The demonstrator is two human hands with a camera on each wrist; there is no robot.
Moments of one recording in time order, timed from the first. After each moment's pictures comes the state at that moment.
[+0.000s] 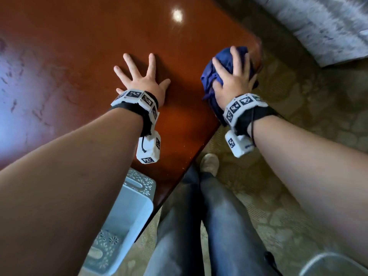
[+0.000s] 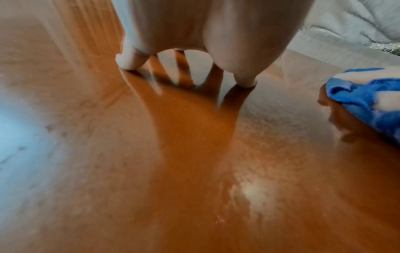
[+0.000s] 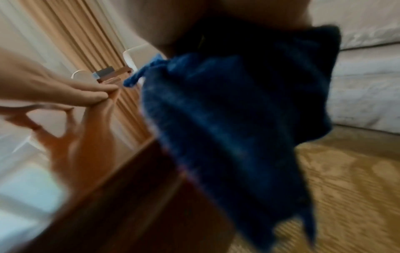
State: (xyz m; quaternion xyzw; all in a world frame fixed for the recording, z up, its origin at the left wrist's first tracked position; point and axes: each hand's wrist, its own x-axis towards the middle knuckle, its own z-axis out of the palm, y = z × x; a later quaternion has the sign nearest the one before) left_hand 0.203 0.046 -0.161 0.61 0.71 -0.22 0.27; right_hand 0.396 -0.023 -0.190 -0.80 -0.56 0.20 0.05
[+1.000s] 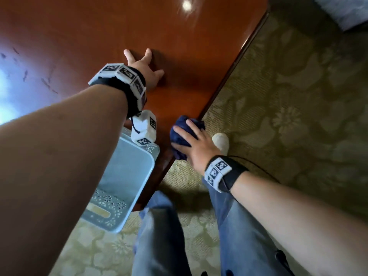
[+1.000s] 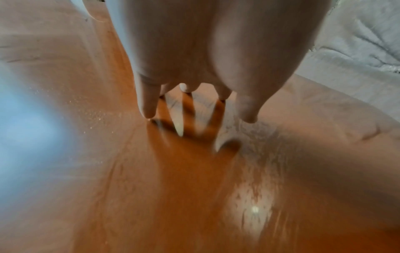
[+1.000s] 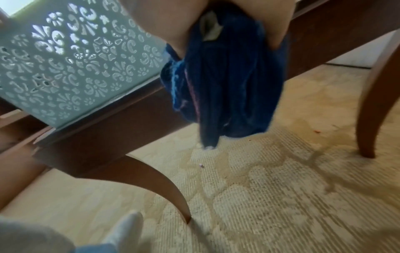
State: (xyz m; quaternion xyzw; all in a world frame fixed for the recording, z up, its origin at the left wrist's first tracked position) left_hand 0.176 0.001 -0.137 0.61 0.66 -0.32 0.30; right_hand 0.284 -0.233 -0.191 -0.53 -0.77 0.35 0.02
